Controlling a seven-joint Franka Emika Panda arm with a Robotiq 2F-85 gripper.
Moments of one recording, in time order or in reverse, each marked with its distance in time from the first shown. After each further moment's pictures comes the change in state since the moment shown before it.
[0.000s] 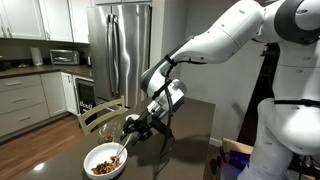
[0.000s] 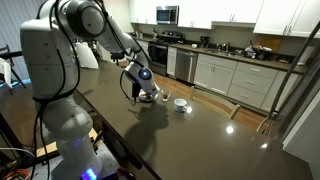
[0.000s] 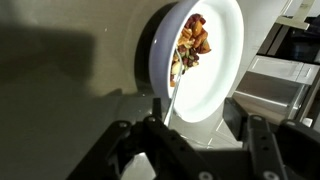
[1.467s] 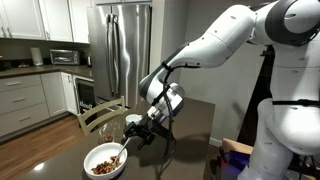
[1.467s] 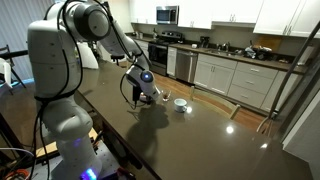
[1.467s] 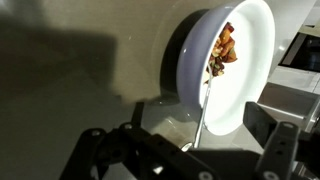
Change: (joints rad) arm -0.001 0.055 -0.009 0.000 -0.073 -0.003 0.025
